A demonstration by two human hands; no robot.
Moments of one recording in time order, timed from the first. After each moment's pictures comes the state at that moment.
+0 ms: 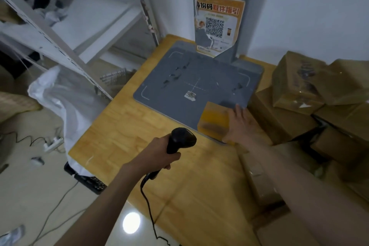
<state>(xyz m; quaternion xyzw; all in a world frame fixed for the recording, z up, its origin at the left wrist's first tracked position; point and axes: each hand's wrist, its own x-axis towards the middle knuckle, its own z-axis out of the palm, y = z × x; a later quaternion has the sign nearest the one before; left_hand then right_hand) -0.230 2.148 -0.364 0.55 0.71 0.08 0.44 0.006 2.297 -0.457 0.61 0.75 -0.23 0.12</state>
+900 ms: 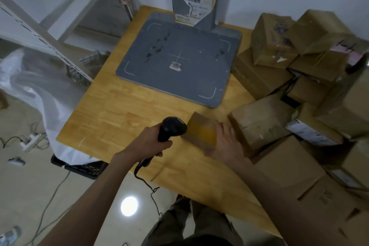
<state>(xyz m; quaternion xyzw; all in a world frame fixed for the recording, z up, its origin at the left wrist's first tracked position) -0.247 2.086 -0.378 0.58 0.67 0.05 0.46 0.004 2.103 -0.470 0.65 0.69 -0.31 0.05</state>
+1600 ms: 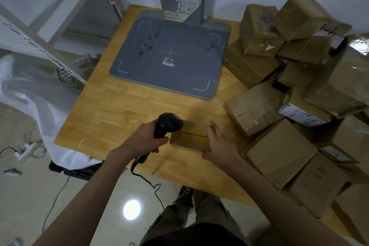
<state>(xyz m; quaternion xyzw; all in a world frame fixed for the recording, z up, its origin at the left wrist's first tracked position) -0.256 2.070 -0.374 0.60 0.65 0.05 0.46 -0.004 2.046 -0.464 0.61 0.73 -0.29 0.01</state>
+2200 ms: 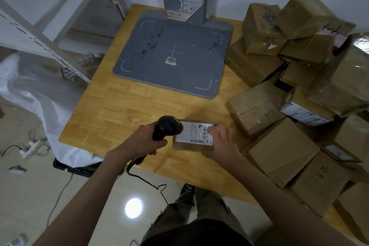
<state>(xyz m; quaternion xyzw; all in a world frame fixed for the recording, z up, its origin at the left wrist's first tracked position) -0.268 2.061 -0.373 0.61 0.64 0.03 0.46 -0.001 2.043 -0.478 0.62 0.73 -0.27 -0.03</state>
